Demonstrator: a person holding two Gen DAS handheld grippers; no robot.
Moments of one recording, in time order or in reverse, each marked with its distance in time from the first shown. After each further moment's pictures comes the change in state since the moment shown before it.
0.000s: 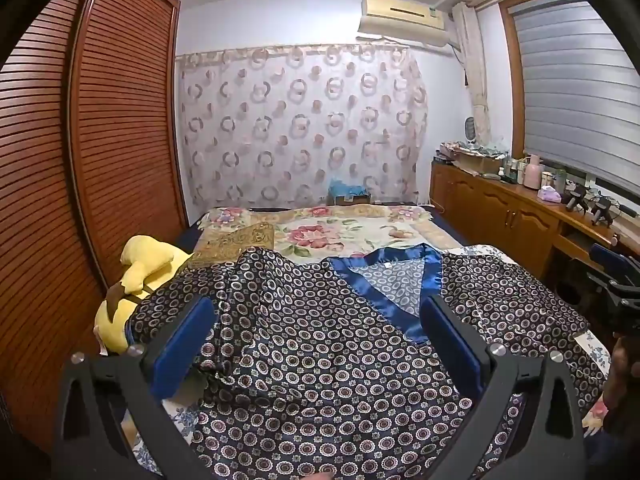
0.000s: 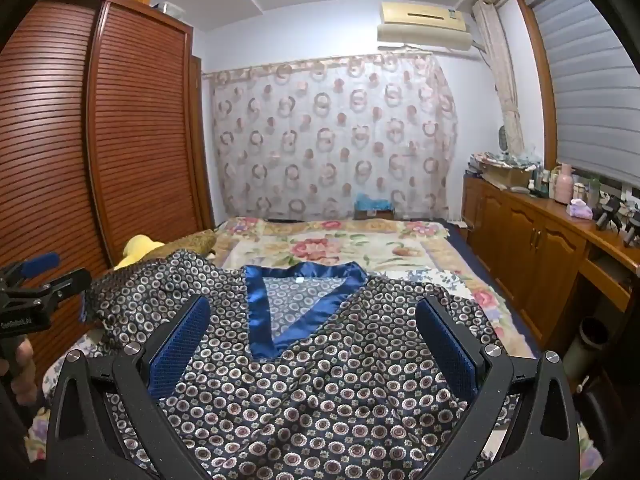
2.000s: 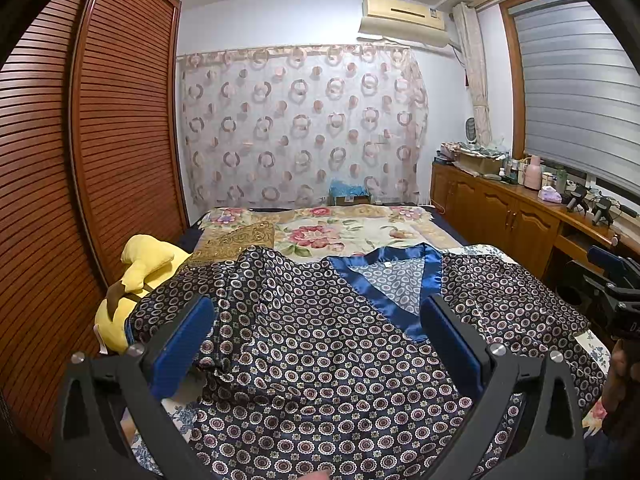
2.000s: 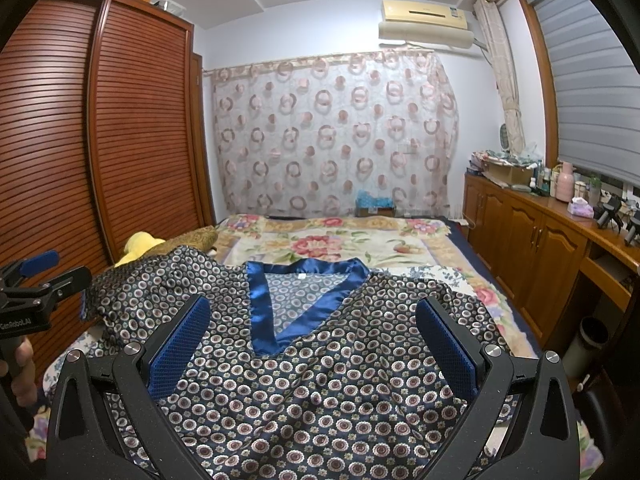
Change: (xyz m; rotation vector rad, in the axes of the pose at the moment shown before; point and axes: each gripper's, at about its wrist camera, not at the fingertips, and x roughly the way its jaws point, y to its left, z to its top) left arm -0.001 0.001 -0.001 -0.002 -0.002 -0.003; right arm -0.002 0.000 -0.003 -0.004 0.006 0.000
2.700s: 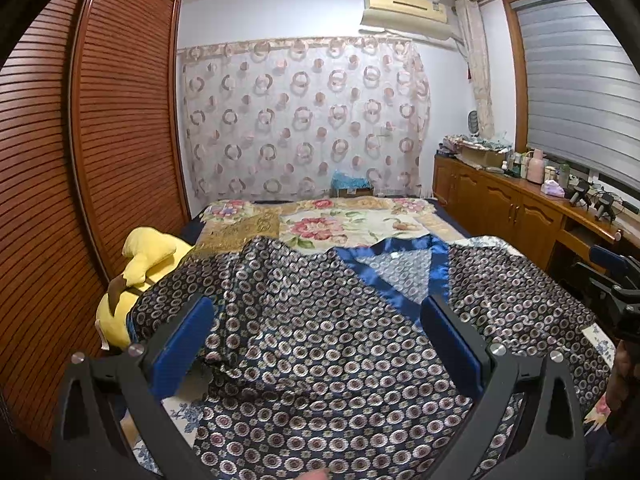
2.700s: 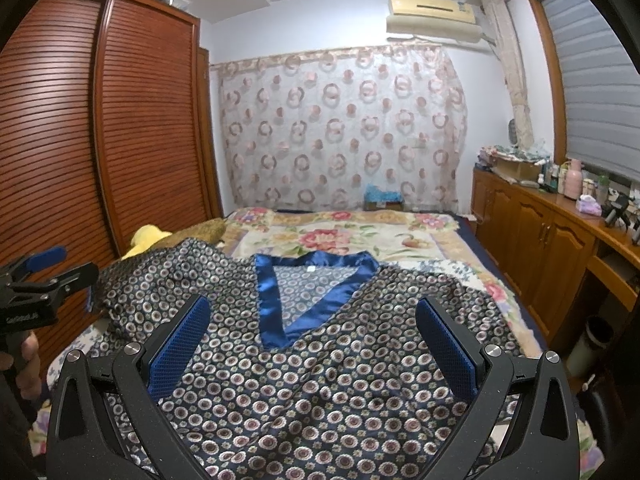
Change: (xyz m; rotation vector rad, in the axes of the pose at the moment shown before) left arm 0.010 0.012 -0.009 -0.006 0.037 0.011; right arm 0.012 0.008 -0.011 -0.006 0.036 0.037
